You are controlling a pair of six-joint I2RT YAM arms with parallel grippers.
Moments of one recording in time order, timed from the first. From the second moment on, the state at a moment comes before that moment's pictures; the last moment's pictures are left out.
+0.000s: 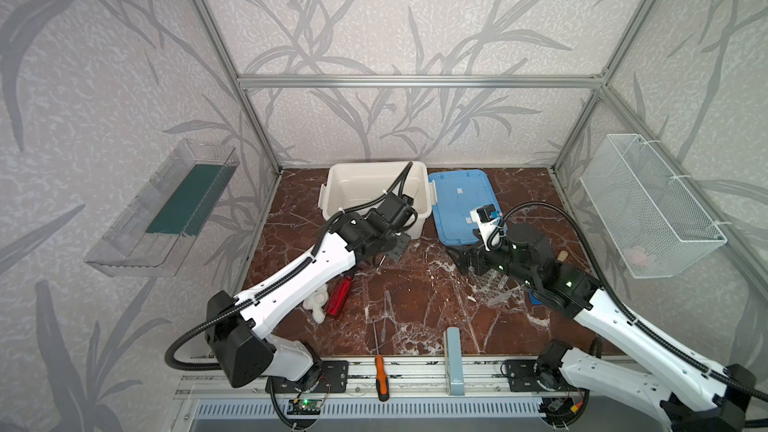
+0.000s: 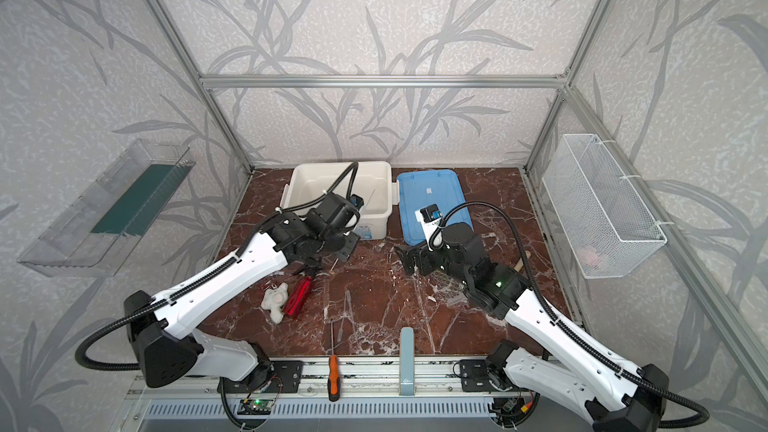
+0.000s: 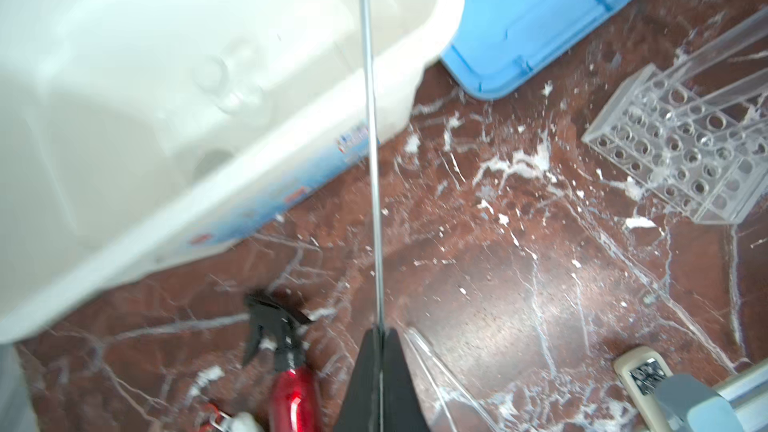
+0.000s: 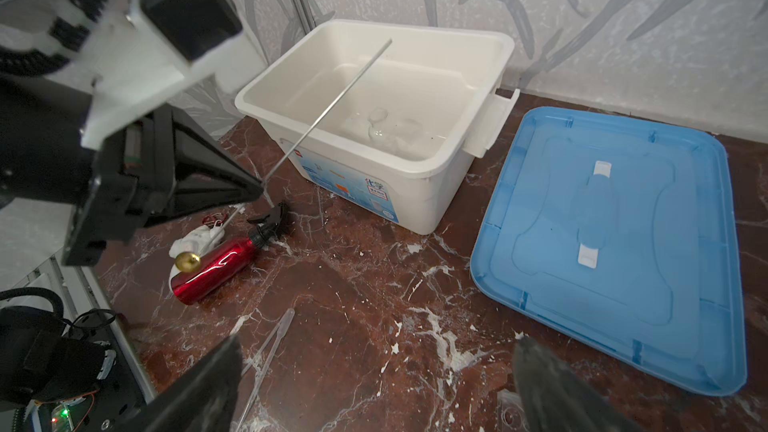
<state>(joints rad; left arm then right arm) -0.73 1.41 1.40 -0.96 -0.22 -0.10 0.73 0.96 0.91 -0.37 -0.02 0.23</state>
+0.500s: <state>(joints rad) -0.36 1.64 1.74 -0.96 0.03 0.62 0.56 1.22 1.13 -0.27 -0.26 0.21</state>
